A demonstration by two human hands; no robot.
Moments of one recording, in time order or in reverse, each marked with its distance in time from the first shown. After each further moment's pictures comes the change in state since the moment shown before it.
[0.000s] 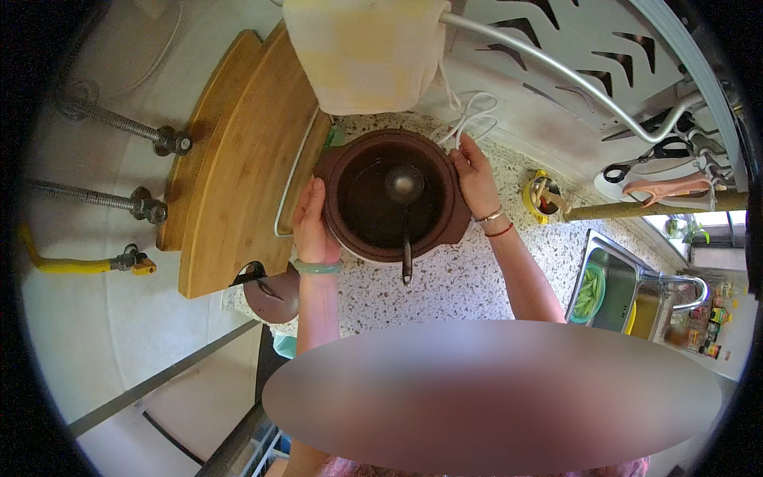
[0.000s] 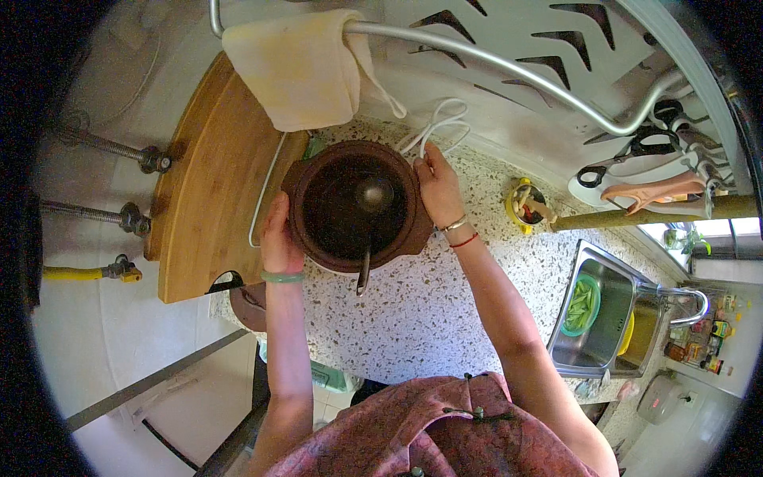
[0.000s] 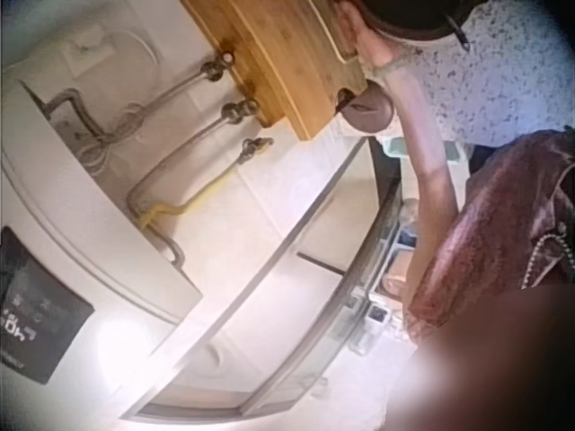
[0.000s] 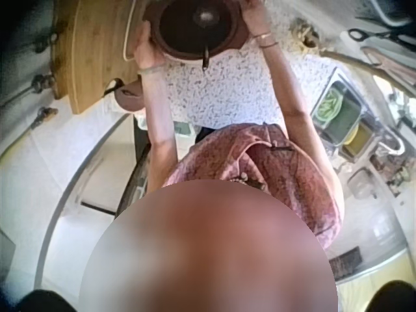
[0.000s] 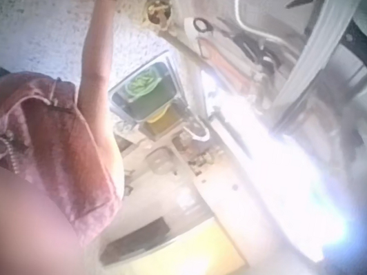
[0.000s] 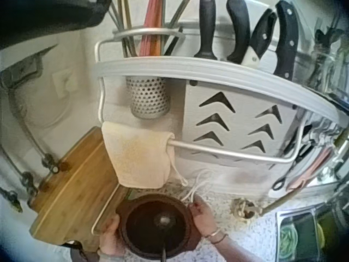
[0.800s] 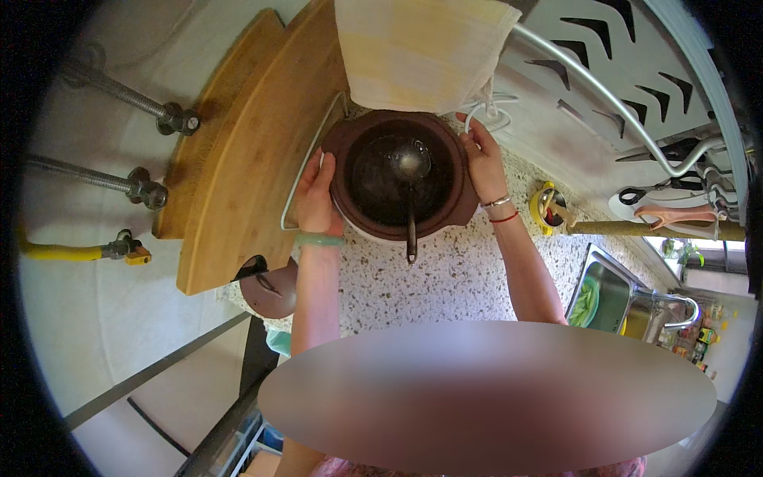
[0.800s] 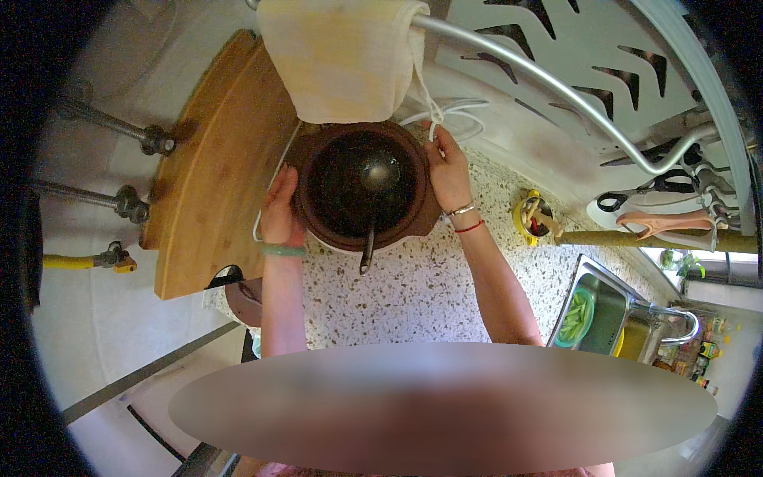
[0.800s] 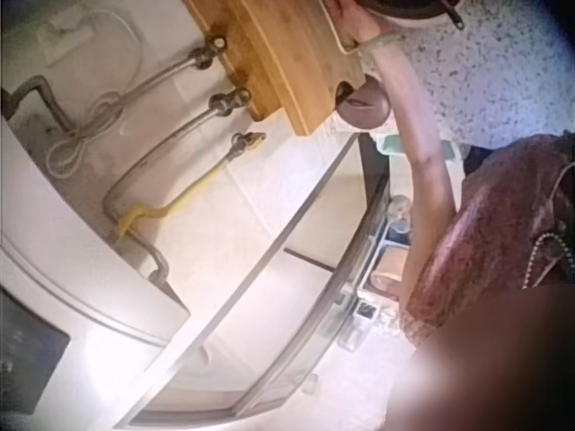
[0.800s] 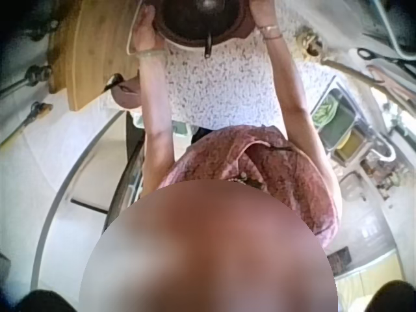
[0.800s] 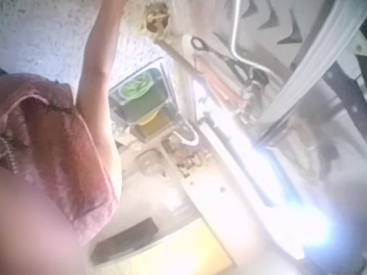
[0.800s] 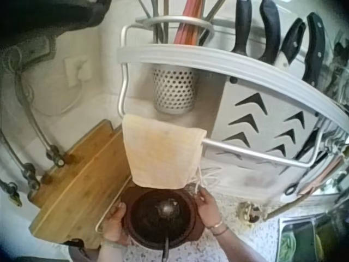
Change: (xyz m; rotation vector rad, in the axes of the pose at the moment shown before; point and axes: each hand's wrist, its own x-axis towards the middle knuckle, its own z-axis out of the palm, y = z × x) left_hand 0.034 0.005 0.002 -0.010 0.012 0.058; right_hand 0.032 -0.018 0.014 0.099 -0.113 -0.030
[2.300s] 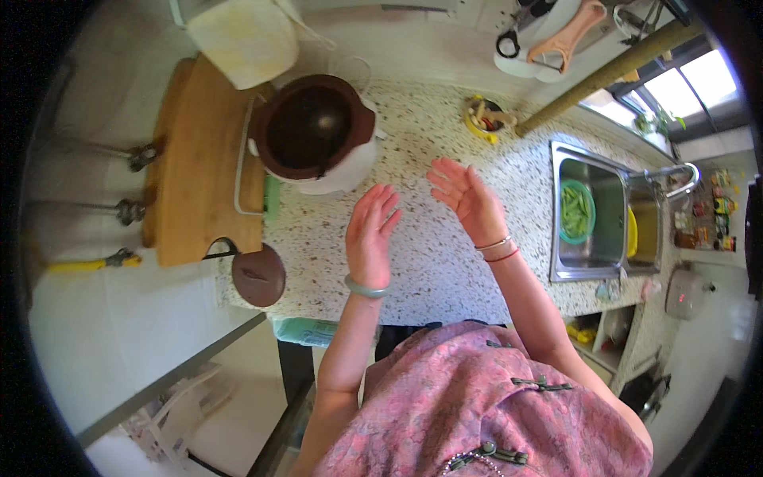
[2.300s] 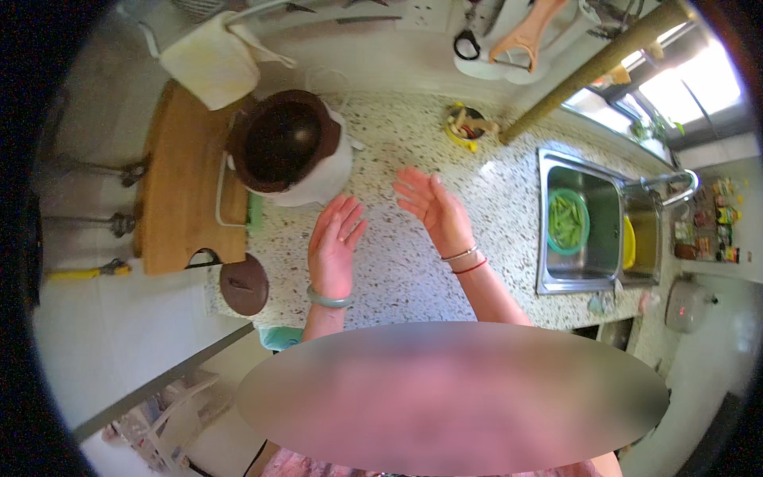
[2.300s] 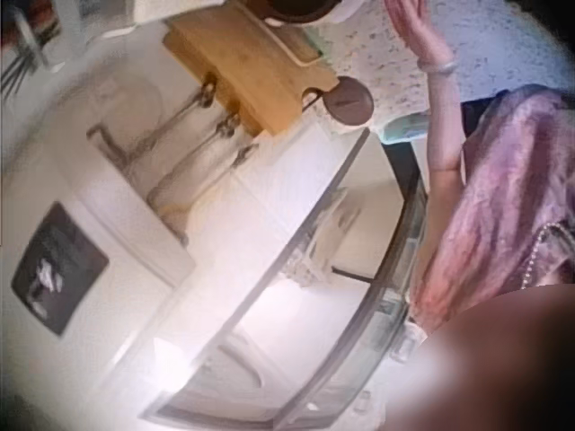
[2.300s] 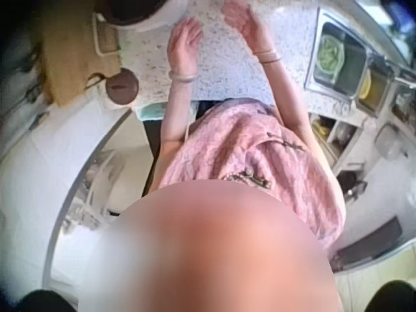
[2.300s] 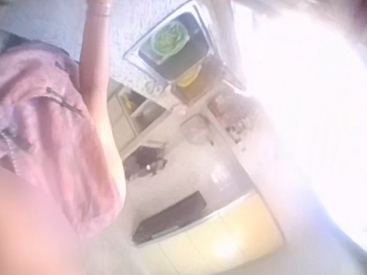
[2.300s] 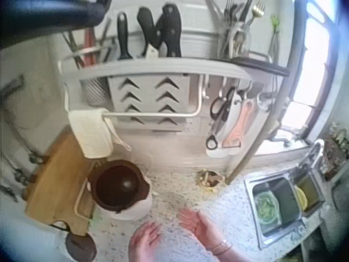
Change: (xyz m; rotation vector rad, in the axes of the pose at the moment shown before) left_hand -0.212 -0.069 0.041 0.163 -0.349 -0.301; right_hand -0.226 -0.014 -0.096 1.069 0.025 0.337
